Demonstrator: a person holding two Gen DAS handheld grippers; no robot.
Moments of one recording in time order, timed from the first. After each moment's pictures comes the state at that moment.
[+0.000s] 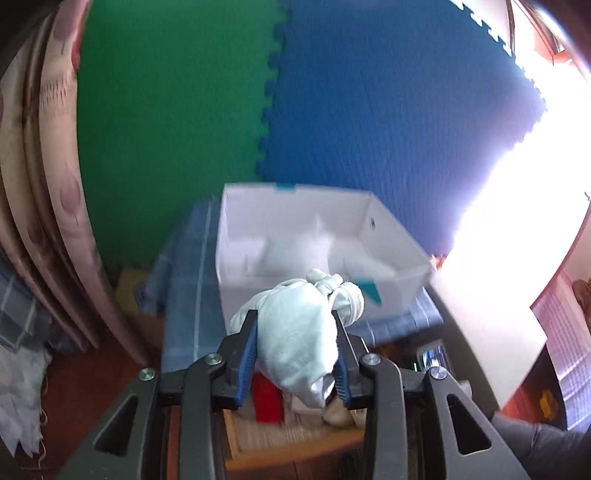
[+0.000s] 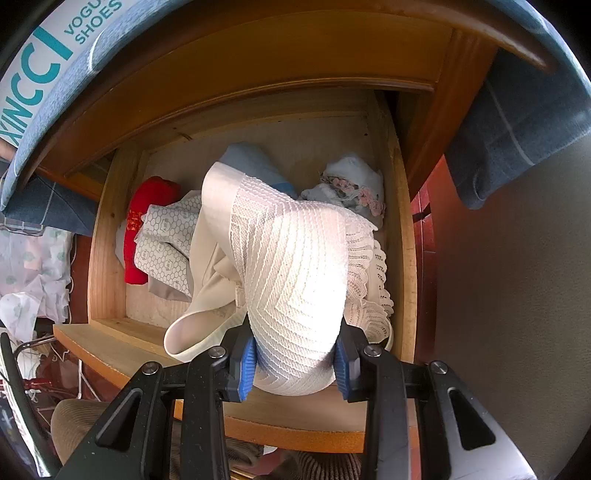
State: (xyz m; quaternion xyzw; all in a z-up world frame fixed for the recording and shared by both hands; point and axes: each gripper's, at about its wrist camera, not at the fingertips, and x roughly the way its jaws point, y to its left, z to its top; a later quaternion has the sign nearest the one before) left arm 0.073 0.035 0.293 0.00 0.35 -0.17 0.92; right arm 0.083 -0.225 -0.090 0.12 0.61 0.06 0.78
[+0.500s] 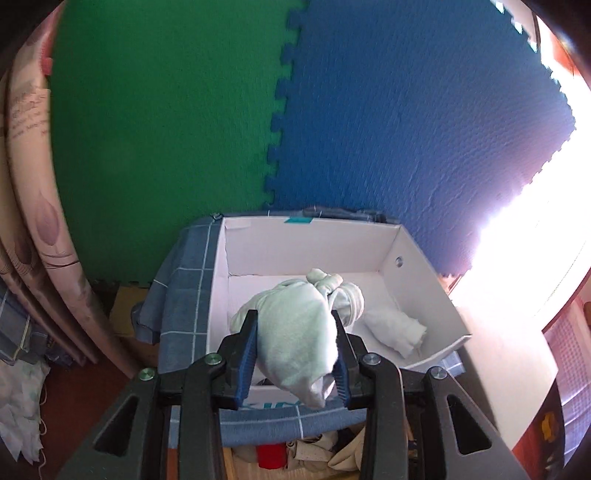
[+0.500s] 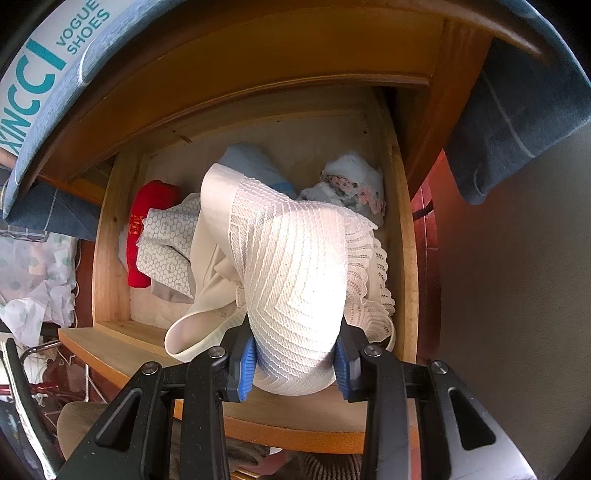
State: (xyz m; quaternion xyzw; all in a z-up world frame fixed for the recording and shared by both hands) left arm 0.188 0.010 0.282 -0.01 0.37 -0.15 0.92; right arm 0.084 -0.229 -0.090 0.14 0.61 0.07 0.78
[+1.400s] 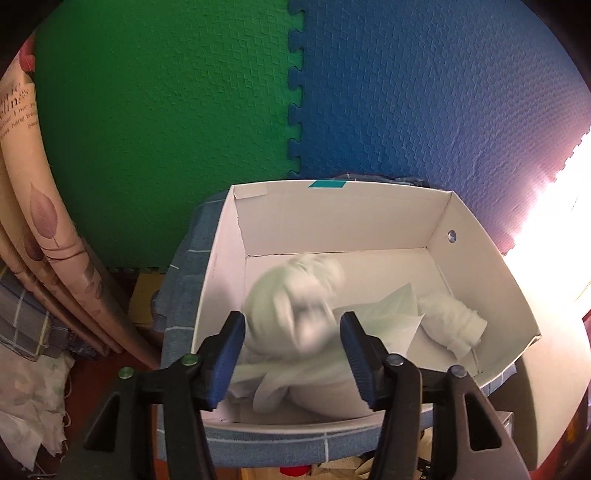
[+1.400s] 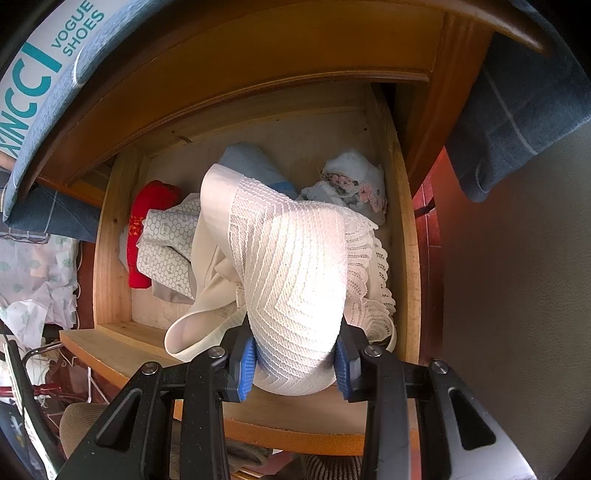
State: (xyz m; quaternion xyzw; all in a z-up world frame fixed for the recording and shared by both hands) left arm 0.222 -0.014 0.232 0.04 0.41 -0.08 0.91; right arm 0.083 -0.229 -0.090 0.14 0.61 0.06 0.78
